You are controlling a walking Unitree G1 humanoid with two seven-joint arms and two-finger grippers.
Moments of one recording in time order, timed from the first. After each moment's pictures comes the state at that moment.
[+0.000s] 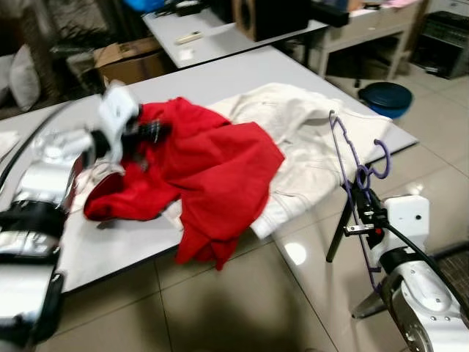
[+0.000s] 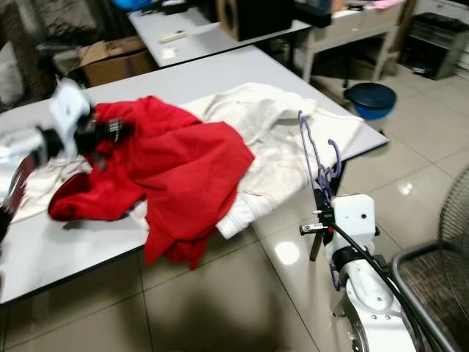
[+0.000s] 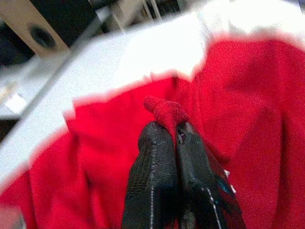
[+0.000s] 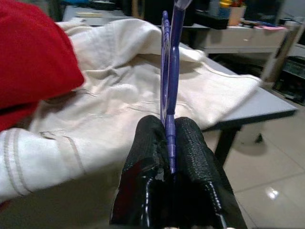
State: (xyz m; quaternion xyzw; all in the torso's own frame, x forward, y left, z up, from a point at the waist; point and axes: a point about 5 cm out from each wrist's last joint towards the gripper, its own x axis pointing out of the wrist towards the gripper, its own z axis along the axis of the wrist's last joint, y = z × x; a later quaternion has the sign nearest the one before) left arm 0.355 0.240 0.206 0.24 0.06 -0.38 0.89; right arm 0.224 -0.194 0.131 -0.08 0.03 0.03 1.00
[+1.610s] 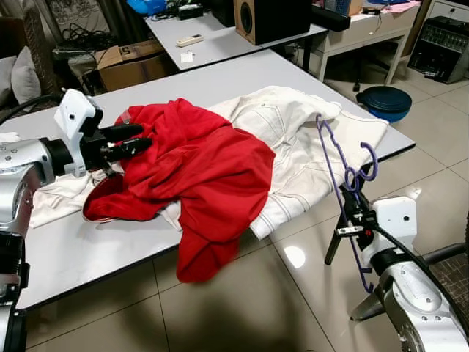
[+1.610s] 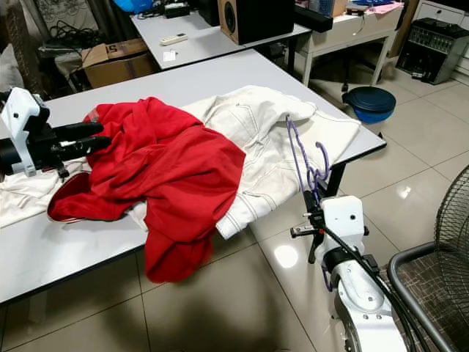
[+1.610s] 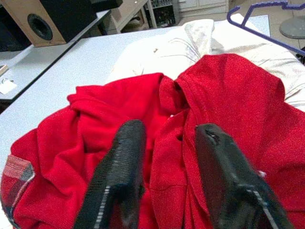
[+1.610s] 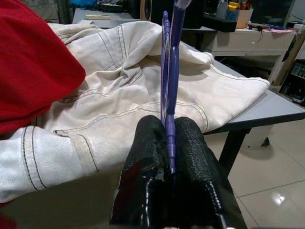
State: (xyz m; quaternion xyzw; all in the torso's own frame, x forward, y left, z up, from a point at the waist) left arm 0.320 0.263 0.225 0.15 0.06 -0.38 0.91; right arm 0.224 -0.187 0.126 -0.08 0.03 0.05 0.99
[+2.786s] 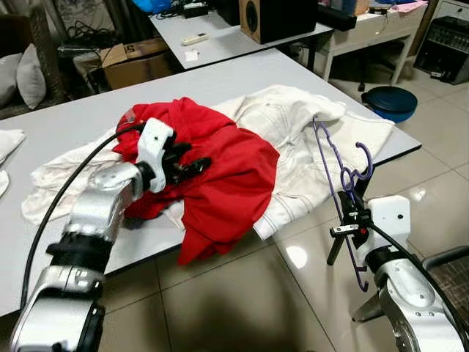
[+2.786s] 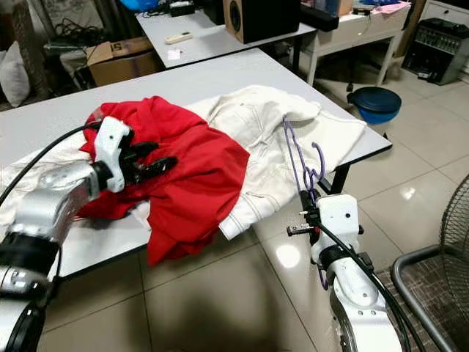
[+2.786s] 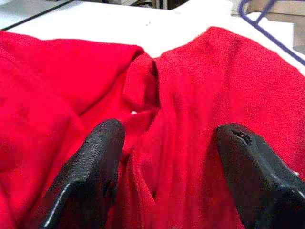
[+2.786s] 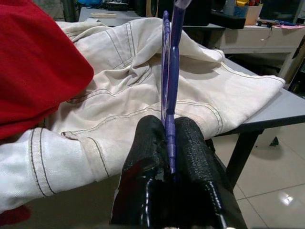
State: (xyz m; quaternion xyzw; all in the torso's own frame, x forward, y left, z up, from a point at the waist) left arm 0.354 0.177 0.161 0.05 0.10 -0.33 0.94; right arm 0.229 -0.184 0.123 -0.08 0.04 0.05 1.00
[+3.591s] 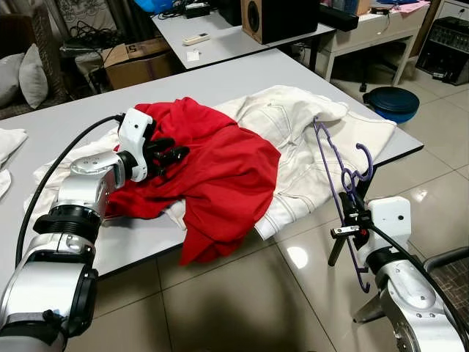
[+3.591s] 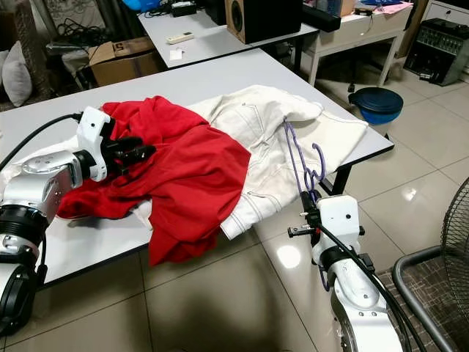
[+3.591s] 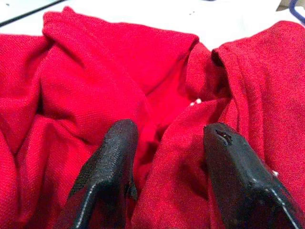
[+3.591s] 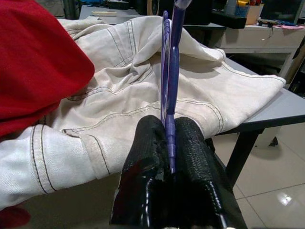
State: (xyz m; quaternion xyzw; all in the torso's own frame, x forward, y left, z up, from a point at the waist) left arm 0.373 0.213 0.162 0.04 0.13 -0.30 0.94; right arm 0.228 -0.185 0.122 -0.08 0.04 0.05 0.99
